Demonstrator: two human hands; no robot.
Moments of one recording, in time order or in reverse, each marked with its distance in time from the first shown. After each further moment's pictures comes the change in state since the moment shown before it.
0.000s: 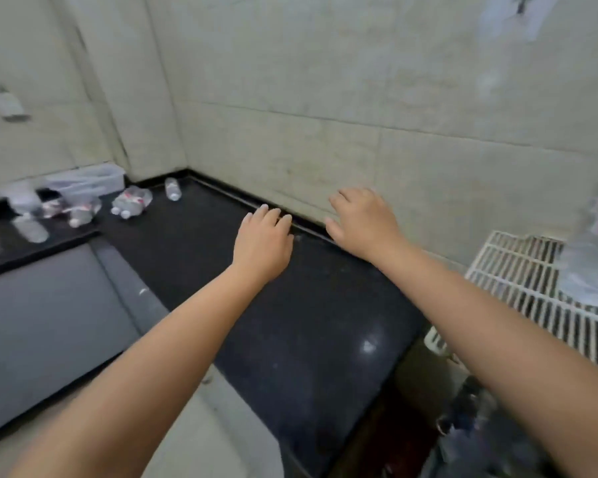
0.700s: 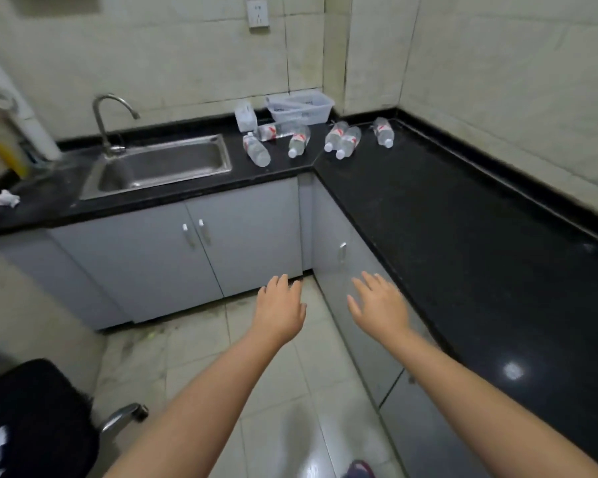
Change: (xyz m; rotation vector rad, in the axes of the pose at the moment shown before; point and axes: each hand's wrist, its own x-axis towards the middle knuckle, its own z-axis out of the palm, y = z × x) left_hand -0.256 -0.407 0.100 -0.068 -0.599 -0.690; right_hand 0.050 -0.448 0.285 0.243 -0.477 -0.235
